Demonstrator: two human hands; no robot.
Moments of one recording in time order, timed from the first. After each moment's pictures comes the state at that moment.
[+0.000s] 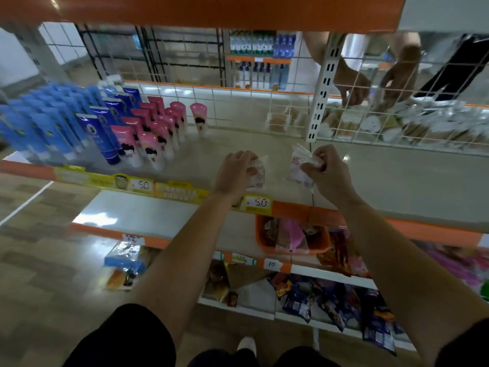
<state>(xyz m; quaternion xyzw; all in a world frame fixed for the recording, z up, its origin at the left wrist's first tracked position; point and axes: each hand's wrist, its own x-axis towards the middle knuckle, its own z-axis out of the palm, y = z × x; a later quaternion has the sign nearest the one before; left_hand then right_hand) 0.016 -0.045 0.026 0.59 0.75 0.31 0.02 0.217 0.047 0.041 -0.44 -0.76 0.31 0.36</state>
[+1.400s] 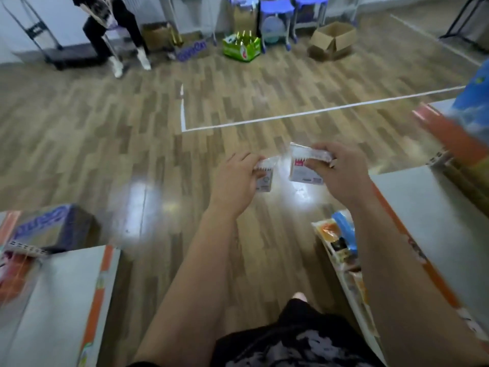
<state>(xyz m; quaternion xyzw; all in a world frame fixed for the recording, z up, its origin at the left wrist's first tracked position) -0.286 -0.676 0.002 0.10 0.95 0.24 -0.19 -0.311 -0.463 0.017 0.09 -0.89 0.43 0.12</state>
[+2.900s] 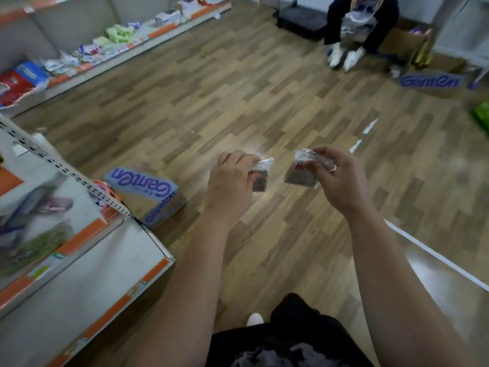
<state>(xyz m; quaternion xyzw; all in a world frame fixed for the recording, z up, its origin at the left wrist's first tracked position) -0.702 -1.239 -0.006 -0.35 0.89 0.15 -0.26 -0.885 -1.132 -0.001 0.45 -0.75 0.47 -0.11</state>
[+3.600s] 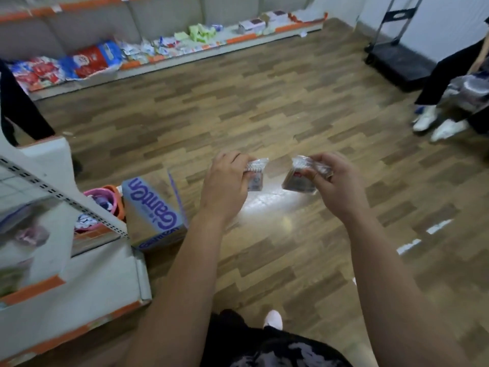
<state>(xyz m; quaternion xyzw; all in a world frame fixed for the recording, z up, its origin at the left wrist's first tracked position) -0.868 -1.562 0.001 -0.54 0.79 0.09 -0.29 -1.085 -1.523 0.011 0.63 -0.65 0.40 -0.16</state>
